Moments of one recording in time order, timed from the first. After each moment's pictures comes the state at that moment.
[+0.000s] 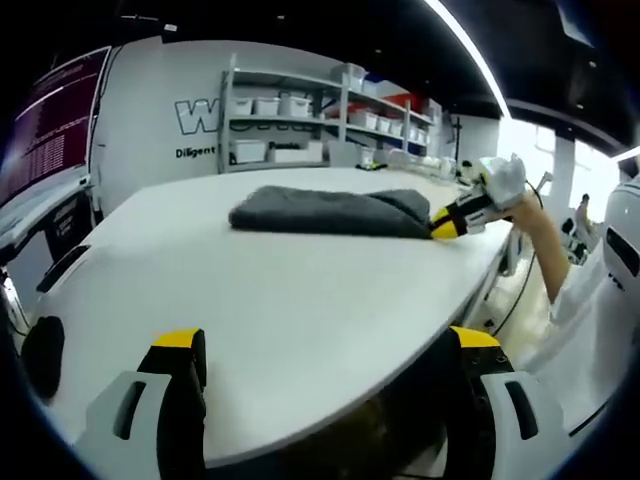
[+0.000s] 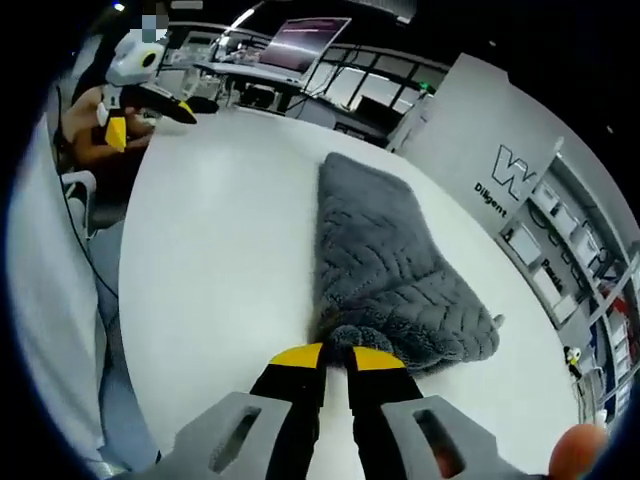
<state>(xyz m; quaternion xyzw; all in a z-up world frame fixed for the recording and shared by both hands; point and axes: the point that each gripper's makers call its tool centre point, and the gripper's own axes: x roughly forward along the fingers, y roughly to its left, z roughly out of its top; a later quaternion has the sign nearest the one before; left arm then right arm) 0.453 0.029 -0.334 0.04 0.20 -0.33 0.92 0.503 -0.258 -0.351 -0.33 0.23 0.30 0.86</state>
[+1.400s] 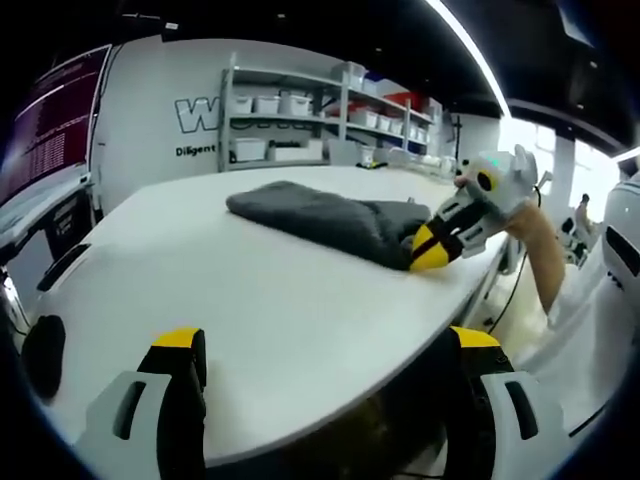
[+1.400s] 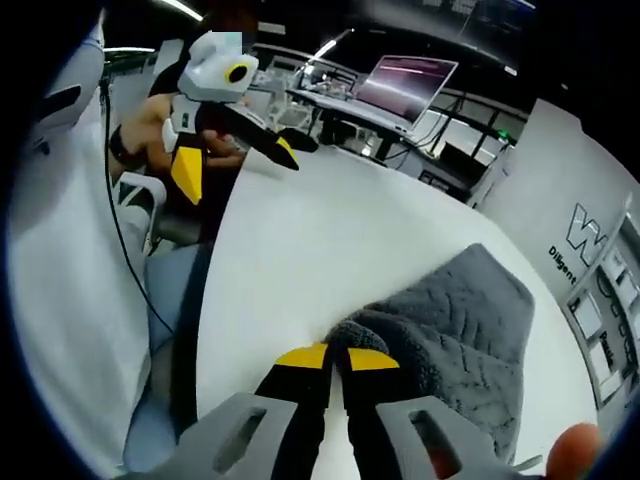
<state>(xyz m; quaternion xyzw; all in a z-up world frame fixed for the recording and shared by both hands) 0.453 0.032 -0.336 0.04 0.21 -0.33 0.92 0.478 -0.117 -0.358 -0.33 0.17 0.48 0.79</state>
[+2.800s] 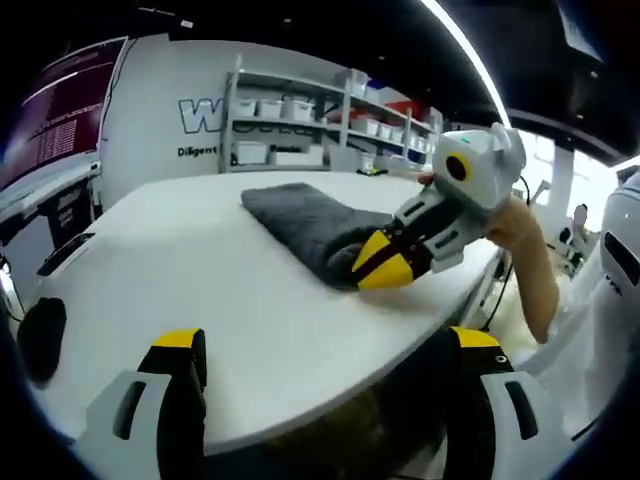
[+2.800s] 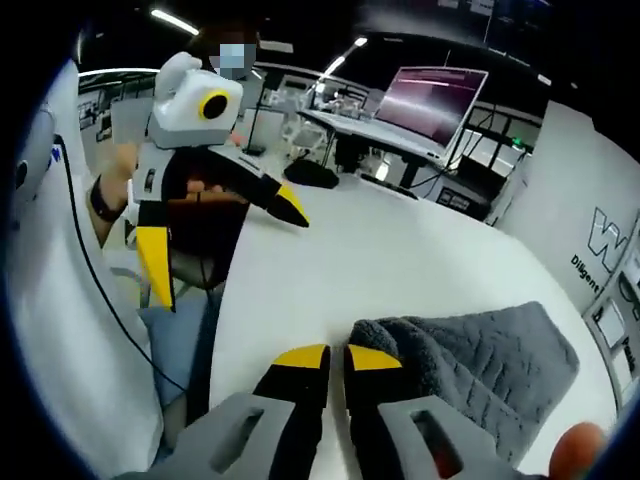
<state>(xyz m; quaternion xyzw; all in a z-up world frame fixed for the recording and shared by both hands) 0.449 0.048 -0.340 0.02 0.20 -0.33 0.92 0.476 -0.027 -0.339 -0.28 0.15 0.53 0.79</state>
